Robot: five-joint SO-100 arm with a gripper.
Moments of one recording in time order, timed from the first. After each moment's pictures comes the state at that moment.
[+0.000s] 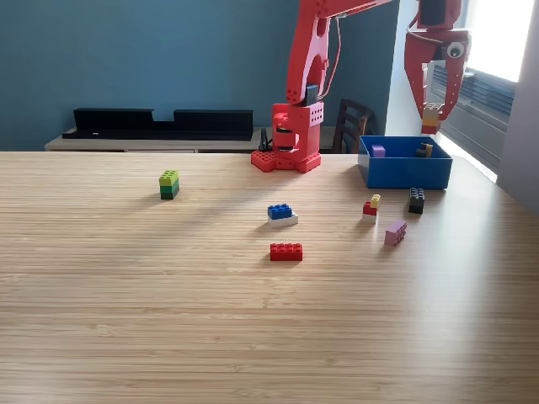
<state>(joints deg) -60.6 84.6 64.2 99.6 -5.4</state>
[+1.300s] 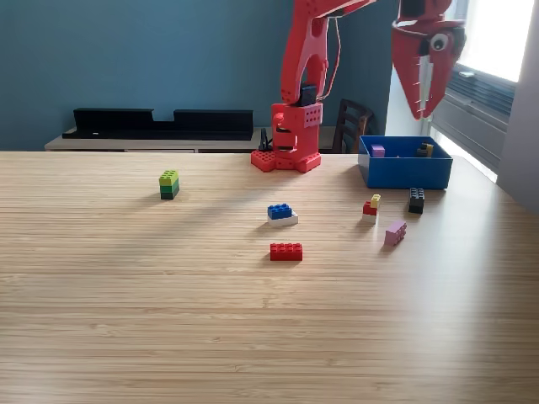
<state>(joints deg) -36.7 84.7 59.0 99.6 -3.3</state>
